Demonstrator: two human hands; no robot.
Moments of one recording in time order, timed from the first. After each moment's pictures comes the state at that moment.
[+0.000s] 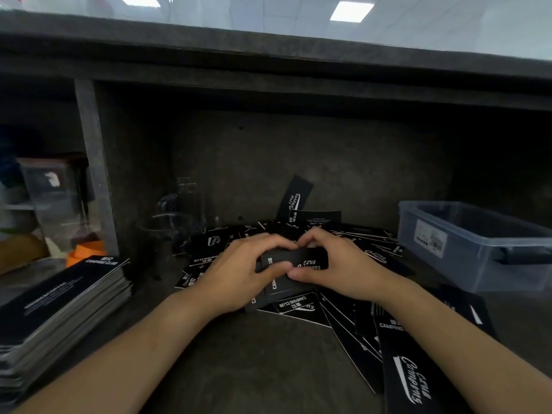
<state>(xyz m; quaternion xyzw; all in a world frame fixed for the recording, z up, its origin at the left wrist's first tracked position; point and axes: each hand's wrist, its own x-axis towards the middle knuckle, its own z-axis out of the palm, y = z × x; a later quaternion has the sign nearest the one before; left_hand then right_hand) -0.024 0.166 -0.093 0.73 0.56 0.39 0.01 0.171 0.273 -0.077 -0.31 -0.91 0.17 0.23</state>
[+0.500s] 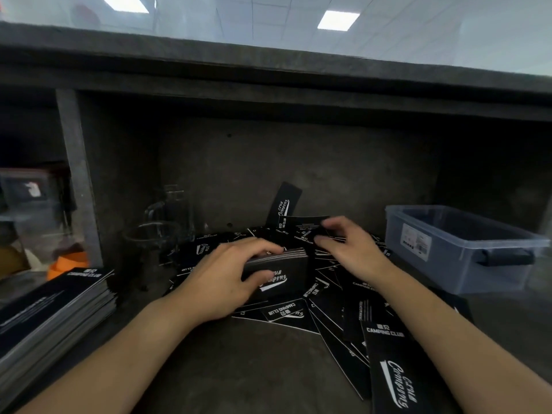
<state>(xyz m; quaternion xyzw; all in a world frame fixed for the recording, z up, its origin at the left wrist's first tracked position) -0.030 0.167 -0.088 0.72 0.59 0.35 -0.04 0.188 0.305 -0.066 -0.43 -0.79 0.24 0.36</state>
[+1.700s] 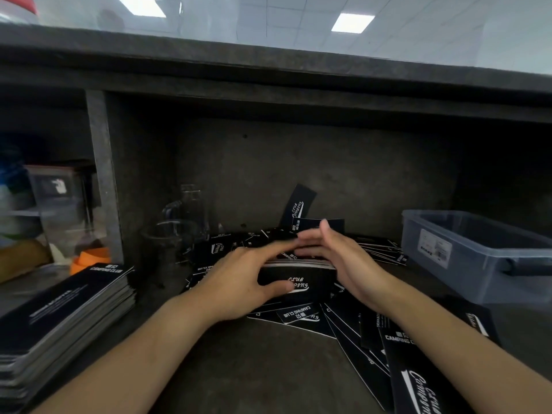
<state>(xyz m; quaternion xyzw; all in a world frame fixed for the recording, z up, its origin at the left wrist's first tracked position) -0.030 0.163 -0.085 0.73 0.61 0.30 -0.01 0.162 0.275 -0.079 -0.21 -0.74 0.53 0.36</state>
